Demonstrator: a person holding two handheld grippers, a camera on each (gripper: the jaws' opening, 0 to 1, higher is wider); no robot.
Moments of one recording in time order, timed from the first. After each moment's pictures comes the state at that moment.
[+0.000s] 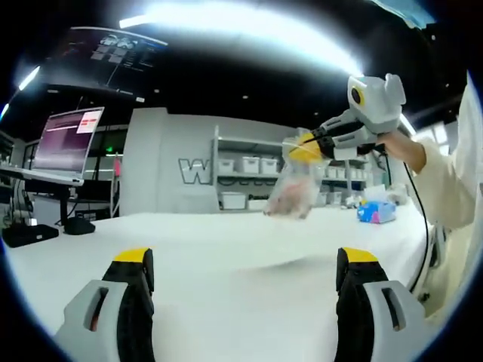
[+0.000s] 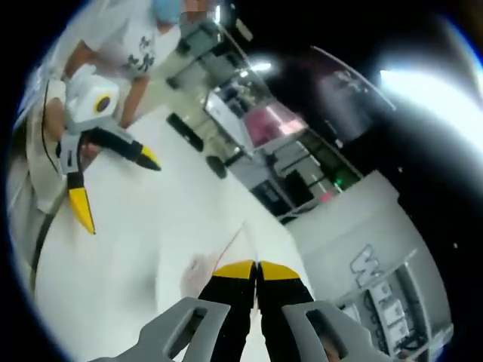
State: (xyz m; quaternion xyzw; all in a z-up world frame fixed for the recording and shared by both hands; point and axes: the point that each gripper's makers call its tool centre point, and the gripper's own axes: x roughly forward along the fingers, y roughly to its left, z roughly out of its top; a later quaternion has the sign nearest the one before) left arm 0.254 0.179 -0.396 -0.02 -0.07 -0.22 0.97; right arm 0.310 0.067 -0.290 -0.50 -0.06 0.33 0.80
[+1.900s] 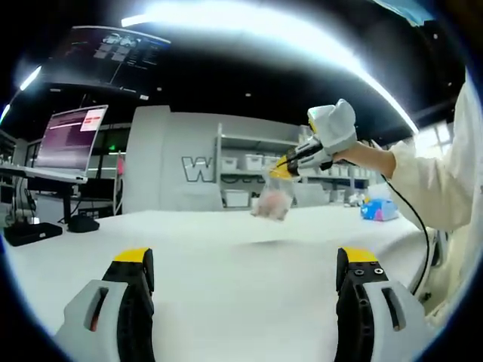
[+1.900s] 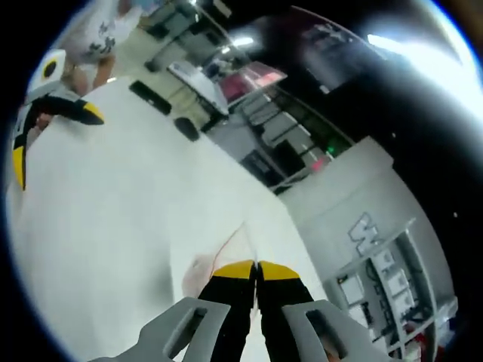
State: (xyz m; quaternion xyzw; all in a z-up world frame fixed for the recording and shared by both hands) left arm 0.256 0.188 -0.400 -0.02 -0.07 -0.21 0.97; right arm 0.414 0.038 -0.306 -0.48 0.01 0.28 0.83
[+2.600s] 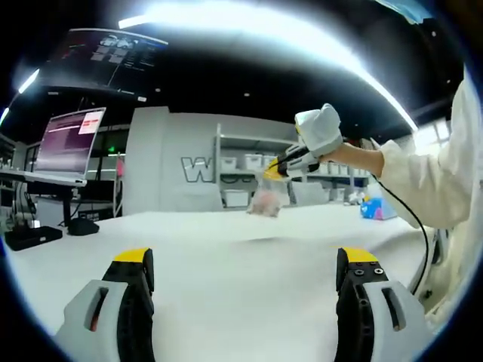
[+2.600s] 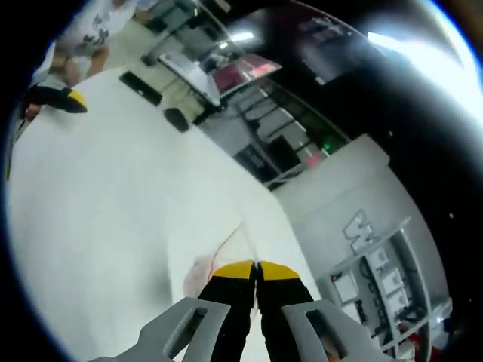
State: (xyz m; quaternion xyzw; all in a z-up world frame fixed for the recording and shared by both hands) left arm 0.255 0.185 -0.398 -0.01 -0.07 -0.21 0.97; right arm 0.441 0.033 -0.303 -0.49 0.01 0.26 0.83
